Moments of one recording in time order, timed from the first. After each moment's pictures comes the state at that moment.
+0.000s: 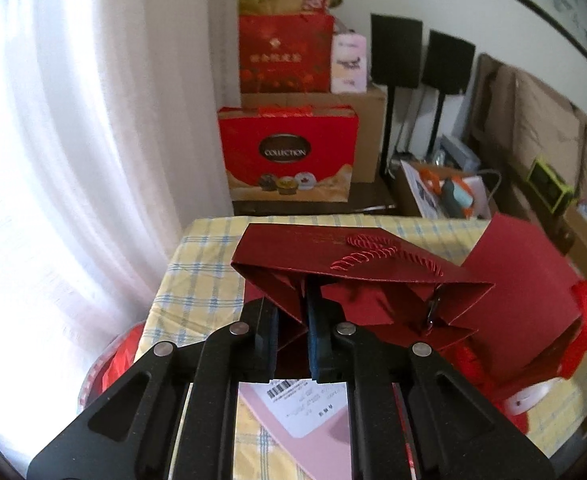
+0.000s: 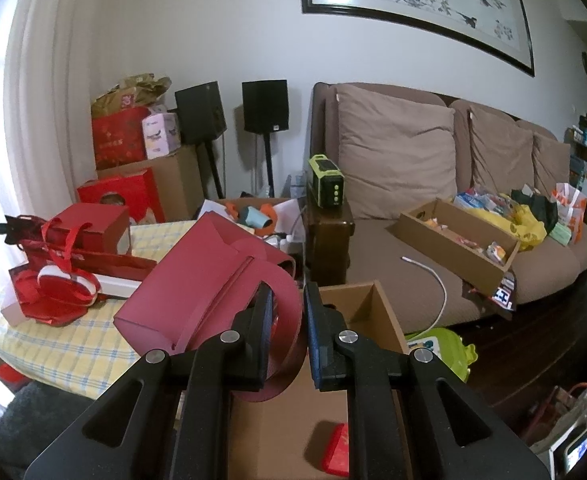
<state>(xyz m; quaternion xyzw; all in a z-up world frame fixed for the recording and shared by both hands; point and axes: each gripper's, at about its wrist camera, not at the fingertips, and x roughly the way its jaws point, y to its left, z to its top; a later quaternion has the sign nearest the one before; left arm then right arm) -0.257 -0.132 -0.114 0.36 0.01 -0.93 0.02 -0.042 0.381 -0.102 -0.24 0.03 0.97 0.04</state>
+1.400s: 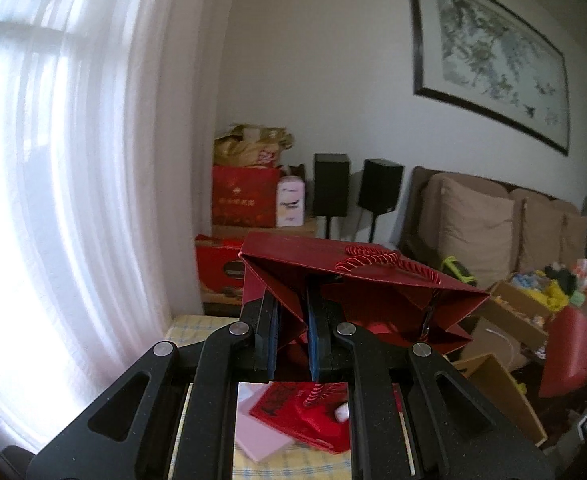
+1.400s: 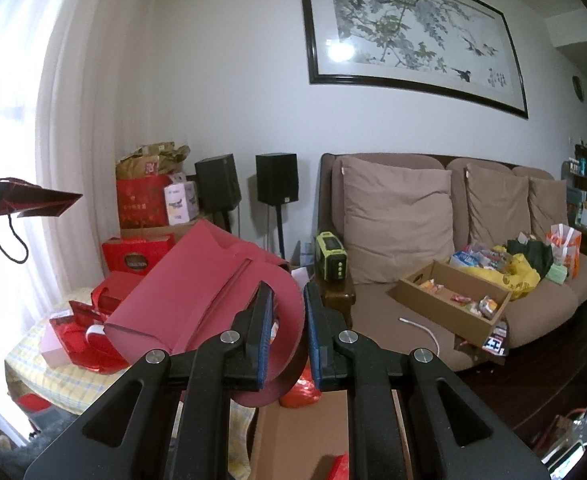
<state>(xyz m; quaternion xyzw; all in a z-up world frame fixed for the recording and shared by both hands) -0.084 -0.066 0.075 0.18 0.04 -0.98 -0.03 0.022 0.377 -0.017 -0.13 0.03 0.99 0.02</state>
